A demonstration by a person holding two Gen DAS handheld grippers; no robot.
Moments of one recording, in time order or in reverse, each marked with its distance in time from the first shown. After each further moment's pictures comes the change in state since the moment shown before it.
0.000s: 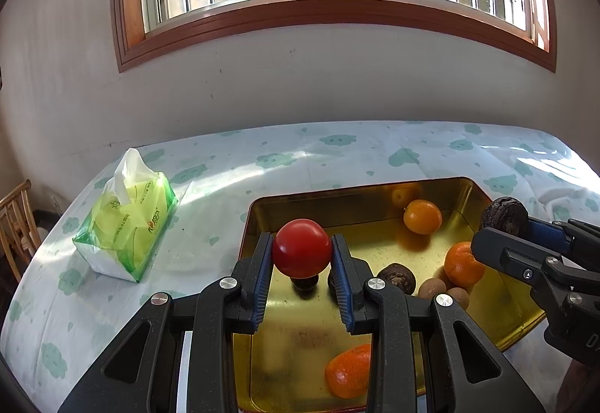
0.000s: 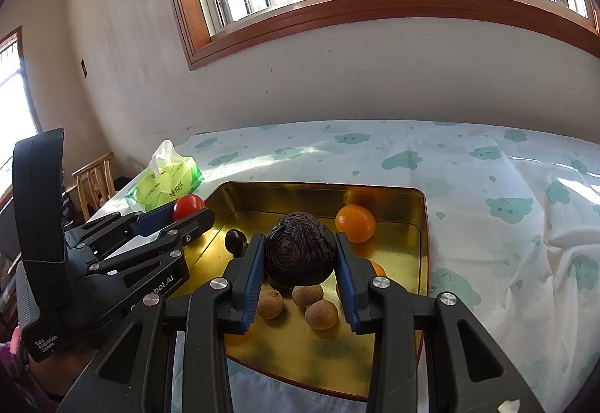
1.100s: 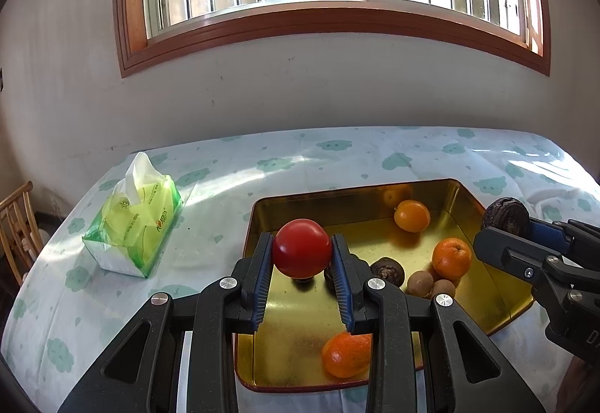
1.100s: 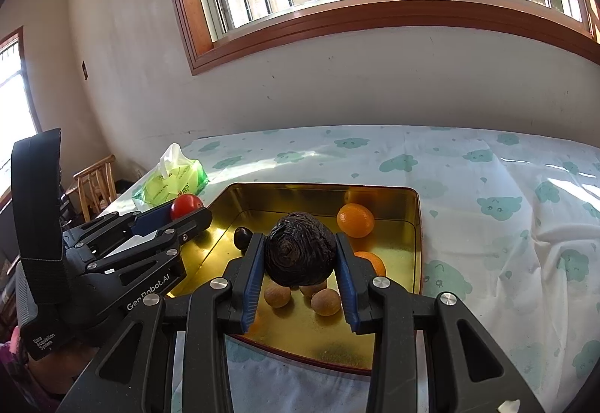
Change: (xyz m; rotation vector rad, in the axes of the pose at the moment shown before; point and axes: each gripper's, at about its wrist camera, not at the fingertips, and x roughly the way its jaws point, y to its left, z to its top) left arm -0.021 0.002 -0.003 -0.001 -0.018 -0.010; right arm -0.018 0.004 -0.003 -0.002 -0.016 -0.005
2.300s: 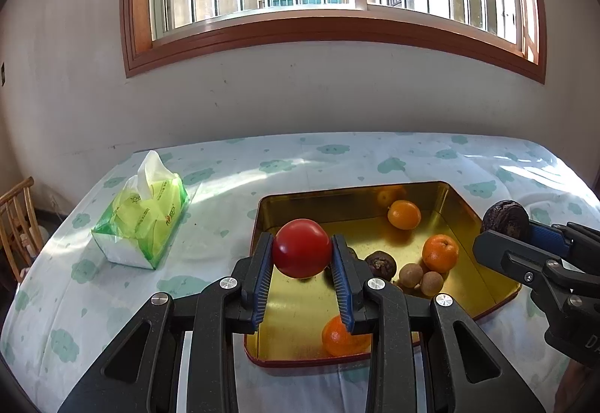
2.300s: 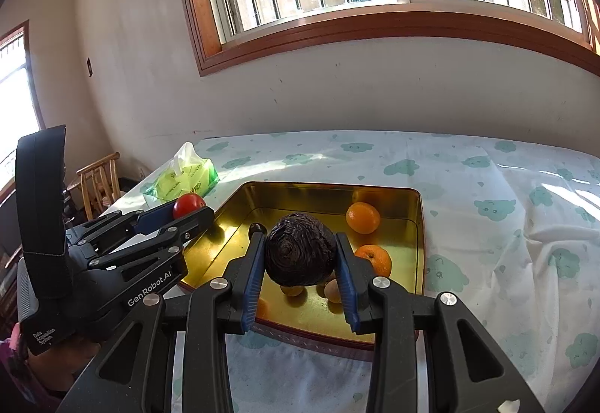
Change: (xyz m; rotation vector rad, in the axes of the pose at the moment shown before) left arm -0.024 0.004 -0.004 -0.016 -0.020 -0.013; right arm -0.020 0.014 -0.004 -0.022 -0.016 -0.003
